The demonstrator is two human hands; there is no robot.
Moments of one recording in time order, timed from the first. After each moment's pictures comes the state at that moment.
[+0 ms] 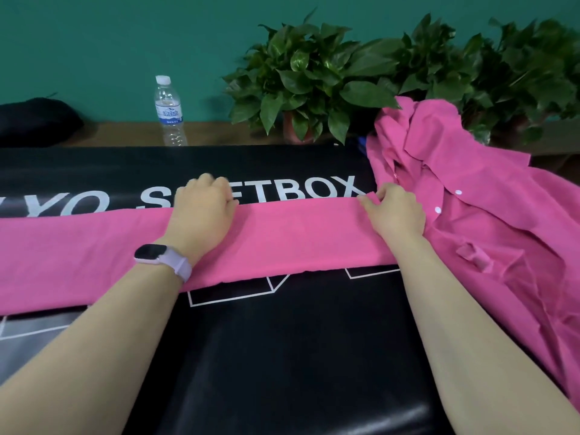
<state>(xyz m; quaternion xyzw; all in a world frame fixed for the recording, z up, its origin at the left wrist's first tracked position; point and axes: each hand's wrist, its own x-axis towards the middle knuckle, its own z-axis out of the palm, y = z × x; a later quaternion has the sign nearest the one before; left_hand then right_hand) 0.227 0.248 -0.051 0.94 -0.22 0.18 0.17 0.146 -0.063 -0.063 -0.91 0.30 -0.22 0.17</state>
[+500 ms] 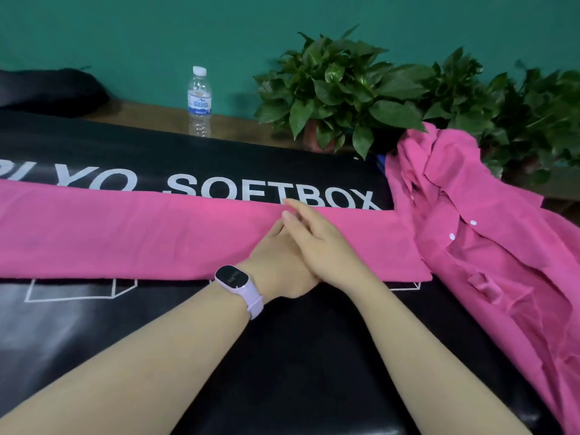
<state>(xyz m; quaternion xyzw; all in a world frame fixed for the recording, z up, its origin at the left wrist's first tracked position) 0.150 0.191 -0.067 0.91 -0.41 0.00 0.07 0.120 0.089 -0.040 -0.91 -0.01 -0.03 0.42</state>
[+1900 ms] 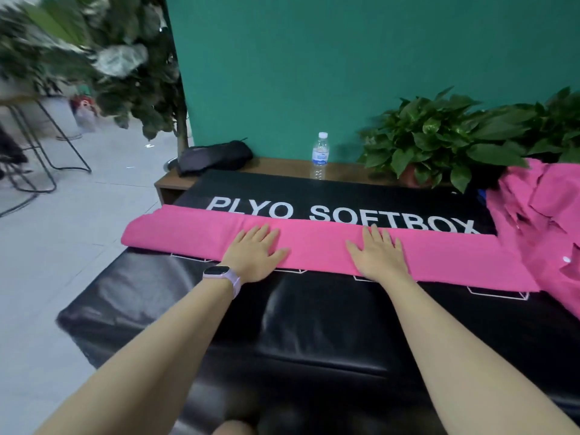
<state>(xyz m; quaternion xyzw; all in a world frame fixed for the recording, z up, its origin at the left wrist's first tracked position) 0.134 0.476 -0.060 0.99 -0.11 -0.02 0.08 0.139 0.190 -0.065 -0.99 0.06 0.01 0.08</state>
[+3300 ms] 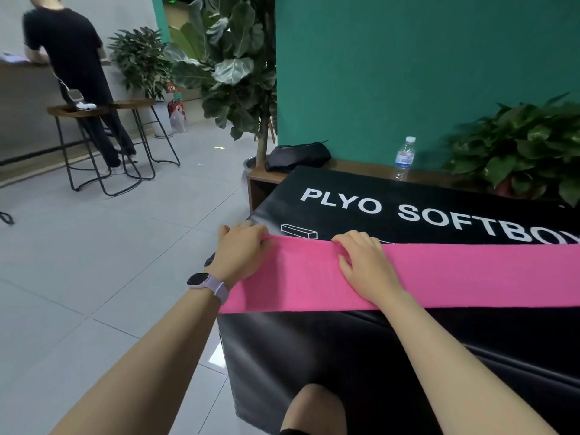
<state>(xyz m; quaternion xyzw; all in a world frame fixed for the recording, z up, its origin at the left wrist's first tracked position) 0.001 0.664 -0.033 0.98 0.02 0.18 0.08 0.034 0.393 -0.054 -0.93 -0.28 -0.18 0.17</state>
